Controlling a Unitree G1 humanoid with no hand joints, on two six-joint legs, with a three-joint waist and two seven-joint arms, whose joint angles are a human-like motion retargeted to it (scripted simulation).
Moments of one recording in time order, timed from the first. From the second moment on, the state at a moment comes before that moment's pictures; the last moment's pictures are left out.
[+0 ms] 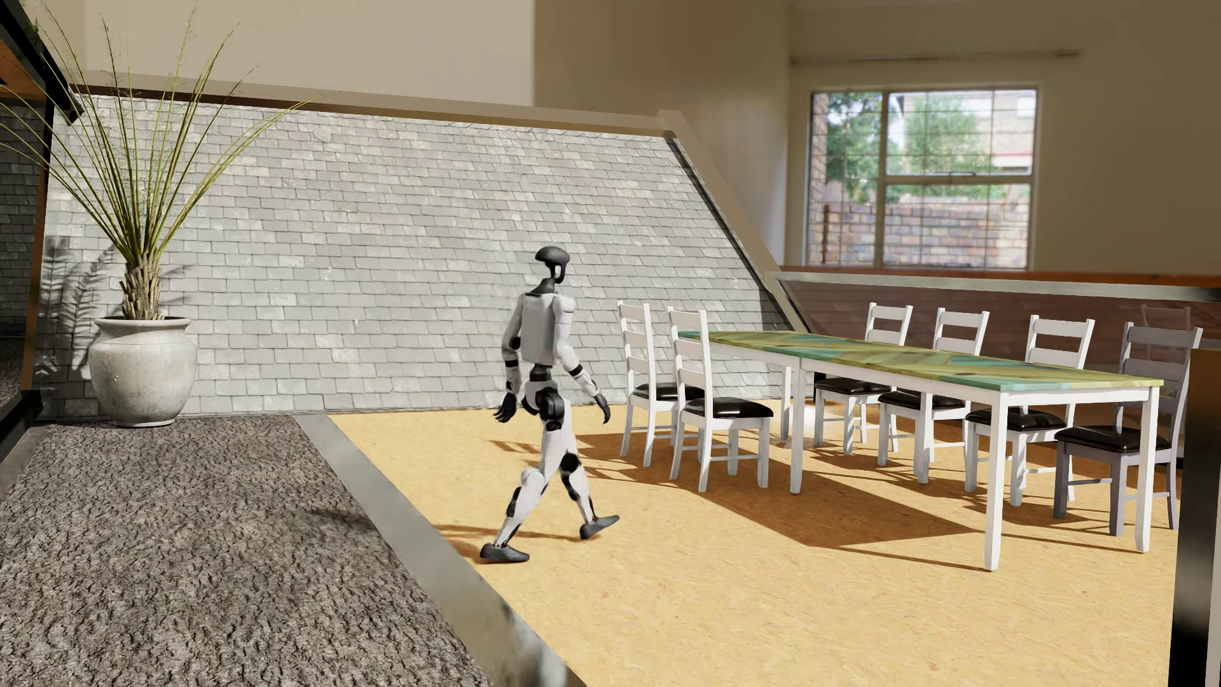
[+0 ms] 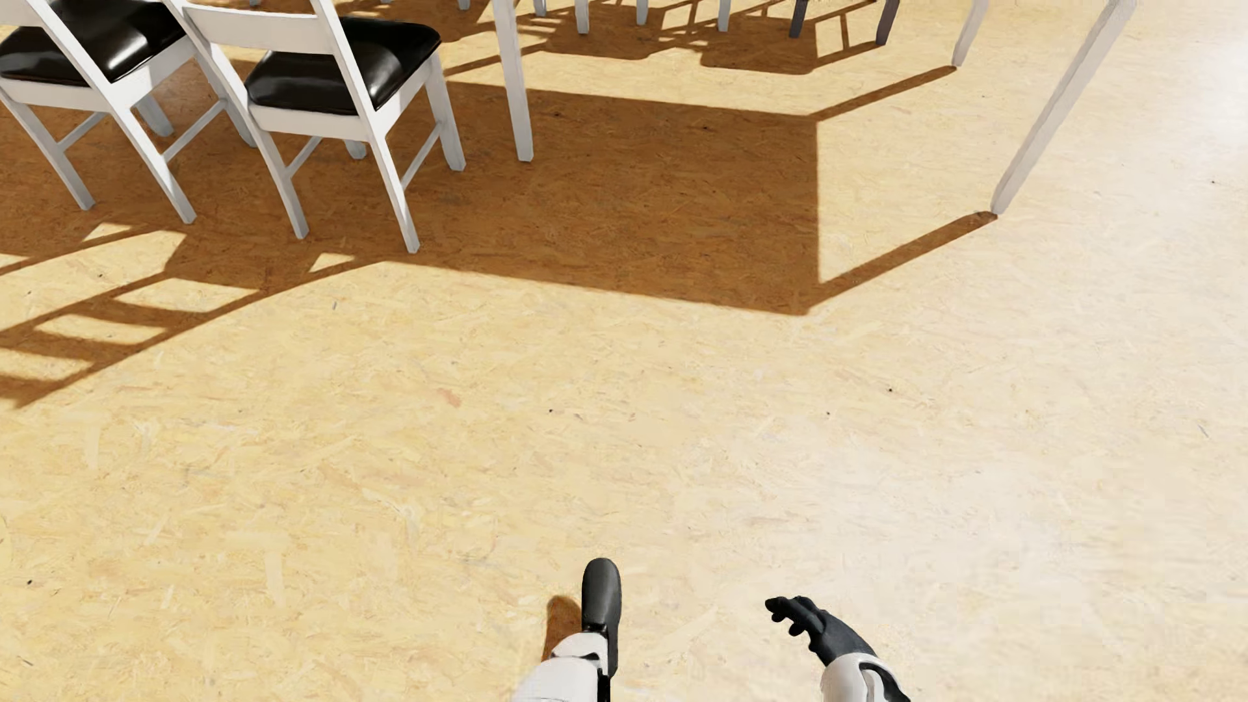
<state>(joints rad) -0.49 0.25 0.09 0.06 0.15 0.07 0.06 -0.17 0.14 0.12 0.28 0.42 -0.01 0.03 -0.38 0.02 -0.01 -0.16 -0.09 0.02 -0.03 0.82 0.72 1.56 -0.91 0.18 0.12 -0.33 -0.01</state>
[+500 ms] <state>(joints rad) -0.02 -0.39 -0.03 -0.13 -0.24 -0.07 0.13 -0.20 0.13 0.38 0.93 -0.16 0.27 -0.18 -0.04 0.05 -0.02 0.10 -0.04 -0.12 -0.16 0.80 0.63 1.45 -0.78 0.21 0.22 -0.12 0.02</state>
